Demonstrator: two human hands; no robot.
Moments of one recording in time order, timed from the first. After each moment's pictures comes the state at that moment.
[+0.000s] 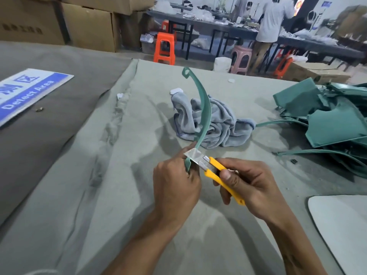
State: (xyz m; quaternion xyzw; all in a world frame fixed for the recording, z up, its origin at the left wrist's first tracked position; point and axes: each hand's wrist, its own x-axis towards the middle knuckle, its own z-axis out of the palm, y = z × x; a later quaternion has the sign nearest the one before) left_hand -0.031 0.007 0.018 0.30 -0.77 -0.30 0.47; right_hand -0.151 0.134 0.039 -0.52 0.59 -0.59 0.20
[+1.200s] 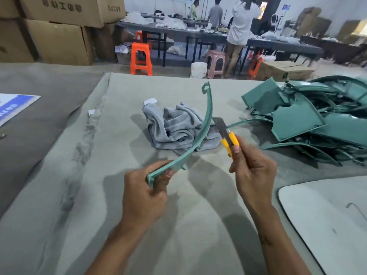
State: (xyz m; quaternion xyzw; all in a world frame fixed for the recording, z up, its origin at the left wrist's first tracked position) left_hand -0.018 -0.002 0.022 0.17 -0.76 -0.42 0.47; right_hand -0.197 0.147 0.025 -0.37 0.69 -0.59 -0.21
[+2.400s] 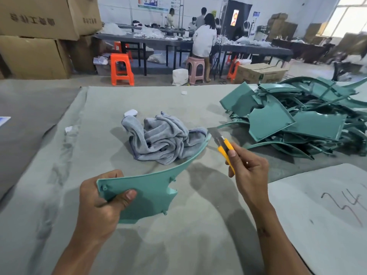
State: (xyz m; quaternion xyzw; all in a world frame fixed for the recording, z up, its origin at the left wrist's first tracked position) left_hand 0.001 -0.037 0.028 0.08 -0.72 -0.55 0.41; right_hand -0.232 0.178 0.018 -0.30 0.68 -0.65 -0.16
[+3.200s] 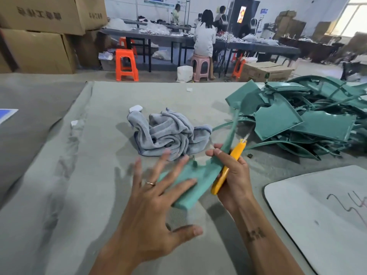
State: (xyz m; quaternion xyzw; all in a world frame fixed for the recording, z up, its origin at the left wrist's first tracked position) left_hand -0.018 0.010 0.017 -0.03 -0.94 -0.14 0.30; right_hand -0.185 0.137 0.036 -0.11 0.47 -0.85 0.21
